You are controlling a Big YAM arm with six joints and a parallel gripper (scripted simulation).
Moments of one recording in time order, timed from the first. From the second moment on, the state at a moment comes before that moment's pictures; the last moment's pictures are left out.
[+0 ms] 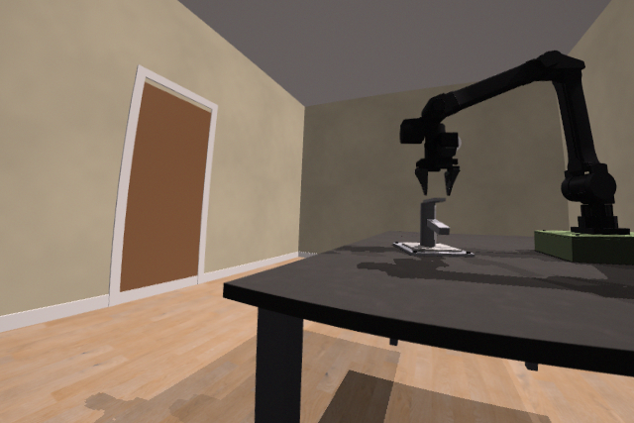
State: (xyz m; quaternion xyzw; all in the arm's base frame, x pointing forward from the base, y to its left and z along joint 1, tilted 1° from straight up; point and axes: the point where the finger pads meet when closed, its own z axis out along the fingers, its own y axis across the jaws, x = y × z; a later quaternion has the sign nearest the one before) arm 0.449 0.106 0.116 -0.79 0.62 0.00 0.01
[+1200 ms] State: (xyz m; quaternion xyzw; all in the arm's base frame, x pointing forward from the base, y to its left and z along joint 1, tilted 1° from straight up) arm 0.448 0.106 0.115 -0.79 0.62 0.00 0.01
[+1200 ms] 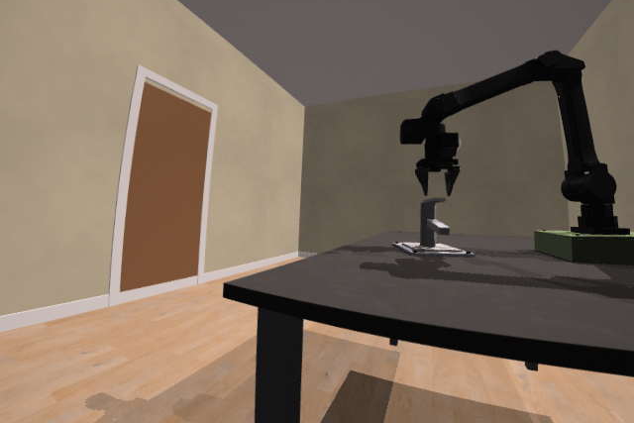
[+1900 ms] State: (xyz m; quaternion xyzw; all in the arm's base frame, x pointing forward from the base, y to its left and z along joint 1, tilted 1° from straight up) arm 0.448 0.106 0.115 -0.79 0.62 0.00 0.01
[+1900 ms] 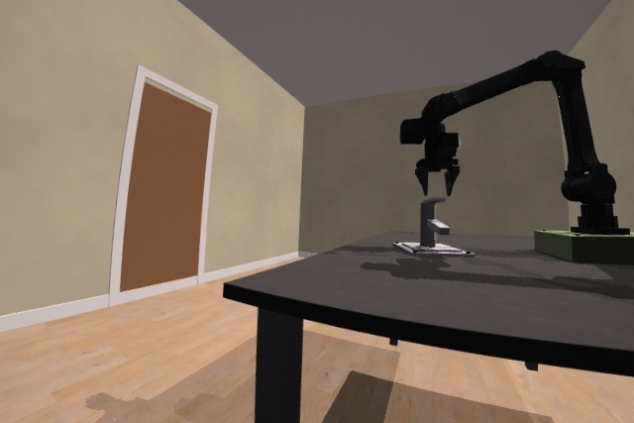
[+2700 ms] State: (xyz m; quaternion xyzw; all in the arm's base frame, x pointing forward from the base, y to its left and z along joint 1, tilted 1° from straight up) arm 0.448 0.106 0.105 -0.79 0.62 0.00 0.01
